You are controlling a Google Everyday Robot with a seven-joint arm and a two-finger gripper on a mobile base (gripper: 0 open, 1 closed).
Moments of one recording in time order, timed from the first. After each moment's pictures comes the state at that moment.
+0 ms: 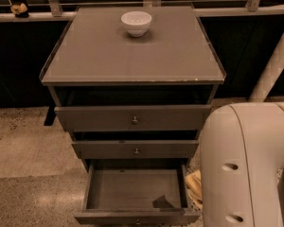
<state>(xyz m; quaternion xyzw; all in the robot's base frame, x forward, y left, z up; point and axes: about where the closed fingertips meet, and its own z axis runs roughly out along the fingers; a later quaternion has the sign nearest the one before) 0.426 -0.205 0.480 -0.53 0.68 0.02 0.50</state>
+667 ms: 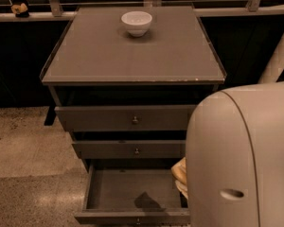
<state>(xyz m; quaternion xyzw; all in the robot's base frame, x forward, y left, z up) 0.430 -0.153 0.553 -0.60 0.61 -0.01 0.51</state>
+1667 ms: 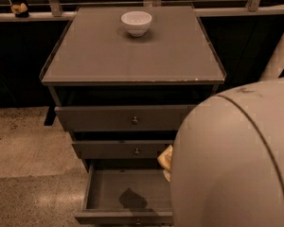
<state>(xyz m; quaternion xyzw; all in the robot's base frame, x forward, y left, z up) 0.441 -0.106 0.616 -0.65 0.55 -0.03 0.52</state>
